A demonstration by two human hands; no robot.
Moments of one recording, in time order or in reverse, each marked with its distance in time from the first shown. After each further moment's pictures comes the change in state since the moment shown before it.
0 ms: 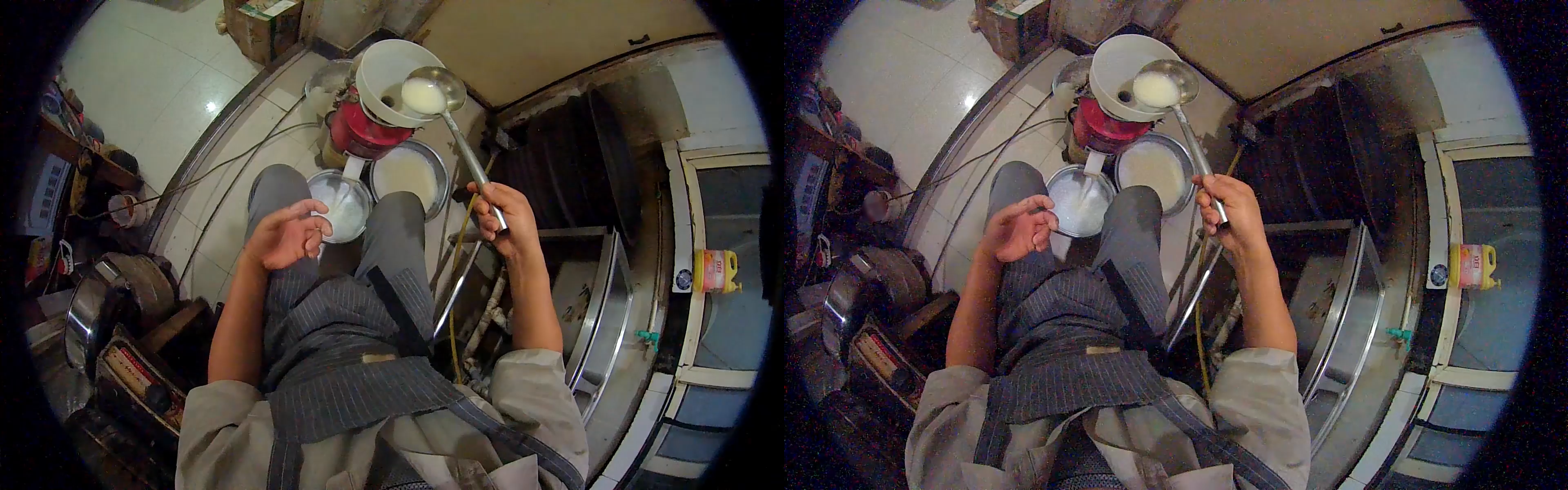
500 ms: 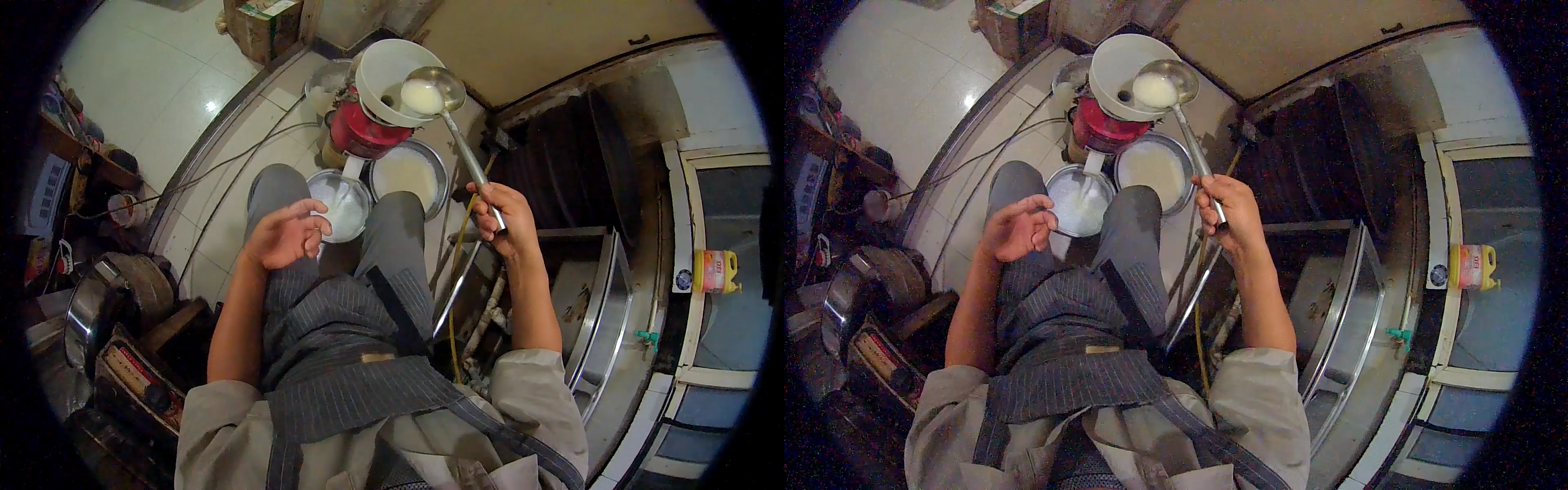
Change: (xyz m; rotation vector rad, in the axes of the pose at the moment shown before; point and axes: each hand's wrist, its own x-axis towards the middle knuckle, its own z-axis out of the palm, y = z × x) left_hand 0.001 -0.001 -0.001 -0.022 -0.023 0.011; right_hand -0.001 0.001 0.002 -0.015 0.011 -0.007
